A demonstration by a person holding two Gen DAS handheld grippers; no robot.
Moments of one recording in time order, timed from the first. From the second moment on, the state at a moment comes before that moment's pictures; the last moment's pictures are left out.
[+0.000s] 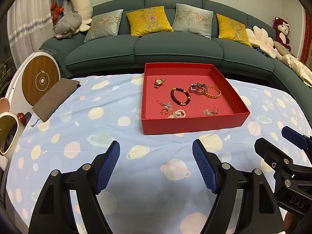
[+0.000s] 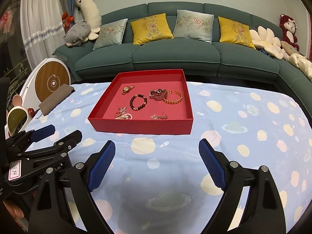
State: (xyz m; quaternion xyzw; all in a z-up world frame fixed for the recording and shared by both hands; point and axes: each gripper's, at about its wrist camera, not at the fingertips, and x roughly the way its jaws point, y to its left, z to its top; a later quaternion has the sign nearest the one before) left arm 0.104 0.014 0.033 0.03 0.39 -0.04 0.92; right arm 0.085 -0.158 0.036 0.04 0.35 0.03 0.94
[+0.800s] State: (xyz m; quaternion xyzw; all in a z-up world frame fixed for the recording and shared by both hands) left arm 0.105 0.015 0.034 0.02 0.39 -0.02 0.92; right arm 0.088 -0.145 0.031 0.03 0.36 0.04 0.93
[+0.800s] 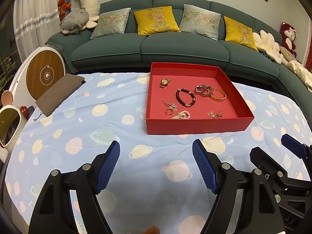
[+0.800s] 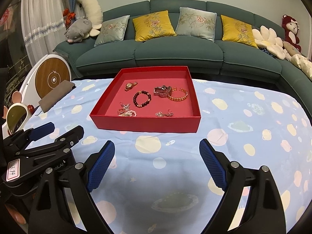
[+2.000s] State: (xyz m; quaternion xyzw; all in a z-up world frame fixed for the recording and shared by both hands) left arm 0.104 0.013 0.034 0.02 0.39 -0.01 0.92; right arm 0.086 -0.153 0.031 0.03 0.36 0.03 0.93
